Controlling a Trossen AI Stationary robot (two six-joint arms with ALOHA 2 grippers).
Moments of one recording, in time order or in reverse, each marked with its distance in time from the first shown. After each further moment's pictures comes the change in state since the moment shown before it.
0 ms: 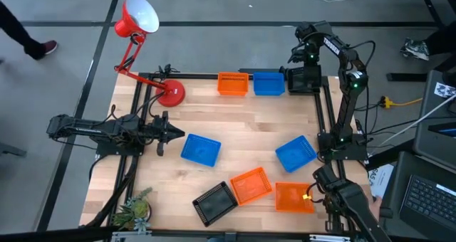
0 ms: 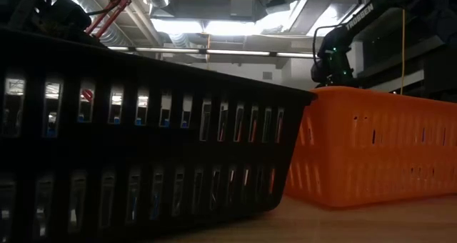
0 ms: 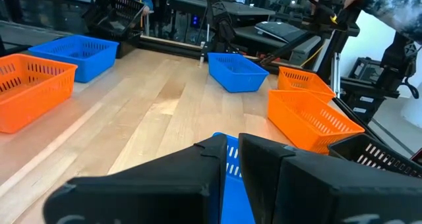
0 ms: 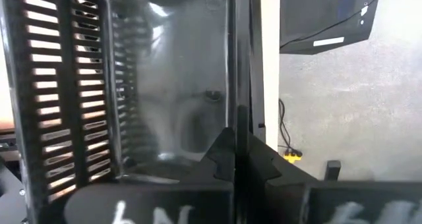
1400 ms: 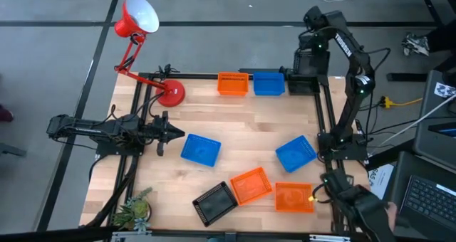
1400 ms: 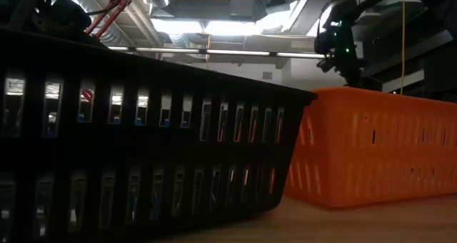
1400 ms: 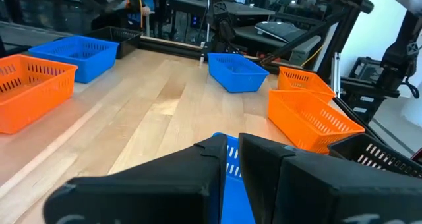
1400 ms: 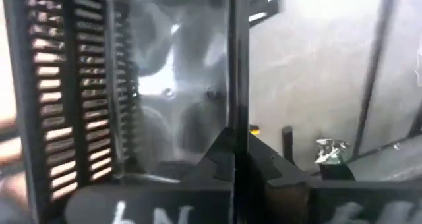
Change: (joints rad) left arm 0.000 0.000 0.000 0.000 0.000 0.003; right arm 0.021 -0.103 0.142 -0.064 0.114 0.065
